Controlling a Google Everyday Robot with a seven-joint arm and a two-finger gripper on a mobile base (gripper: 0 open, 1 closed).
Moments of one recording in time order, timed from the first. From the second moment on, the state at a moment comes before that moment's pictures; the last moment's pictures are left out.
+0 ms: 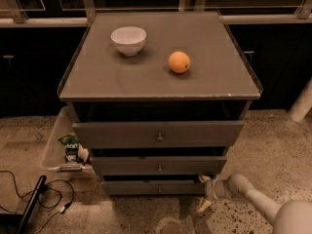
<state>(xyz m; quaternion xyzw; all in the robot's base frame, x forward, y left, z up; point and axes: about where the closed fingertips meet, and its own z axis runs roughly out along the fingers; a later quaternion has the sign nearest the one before) 0.576 -0.236 0.191 -0.66 0.66 0.10 0.35</state>
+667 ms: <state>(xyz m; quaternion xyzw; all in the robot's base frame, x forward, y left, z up) 0.595 -0.216 0.164 -0.68 0.64 0.11 0.34</state>
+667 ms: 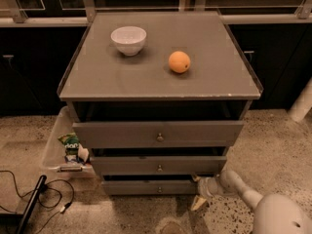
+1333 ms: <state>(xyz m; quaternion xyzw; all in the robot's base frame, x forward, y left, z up) 0.602 -0.212 0.151 -0.69 0.63 0.12 0.33</state>
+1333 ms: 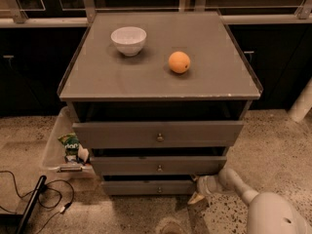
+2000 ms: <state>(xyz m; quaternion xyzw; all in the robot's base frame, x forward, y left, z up) 0.602 -0.212 0.152 -0.69 0.63 0.12 0.33</state>
